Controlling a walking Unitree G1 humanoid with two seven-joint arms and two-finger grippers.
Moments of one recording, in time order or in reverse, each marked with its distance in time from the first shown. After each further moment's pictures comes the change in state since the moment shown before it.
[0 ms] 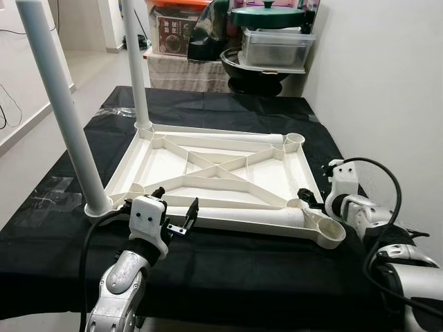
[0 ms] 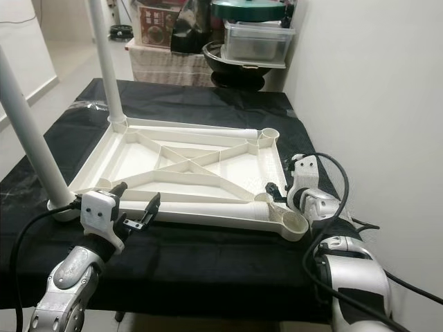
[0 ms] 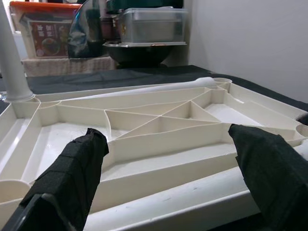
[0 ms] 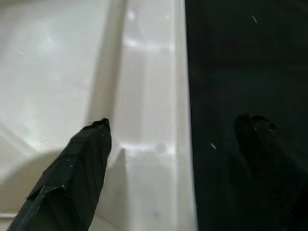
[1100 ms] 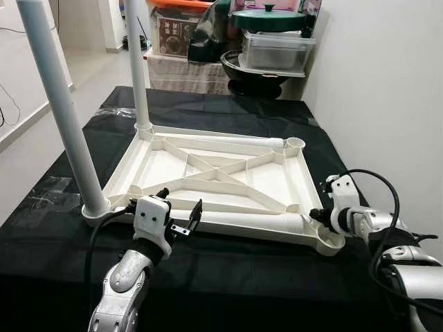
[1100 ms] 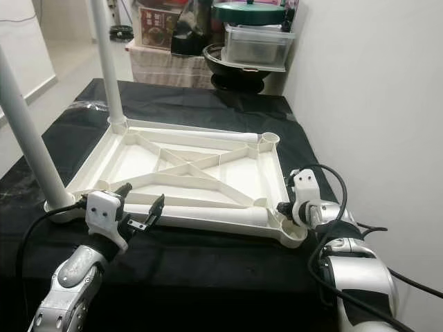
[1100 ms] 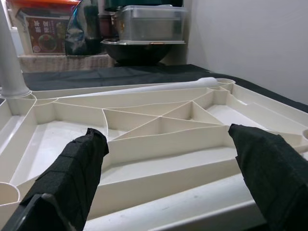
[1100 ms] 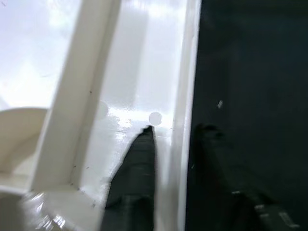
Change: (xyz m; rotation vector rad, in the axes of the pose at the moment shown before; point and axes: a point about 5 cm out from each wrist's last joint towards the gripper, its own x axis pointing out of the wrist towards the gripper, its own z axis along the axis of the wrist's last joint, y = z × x) left arm 0.002 -0.005 -0.005 -0.015 0.016 -0.016; right arm -0.004 -0.005 -0.023 -0.057 0.221 0.108
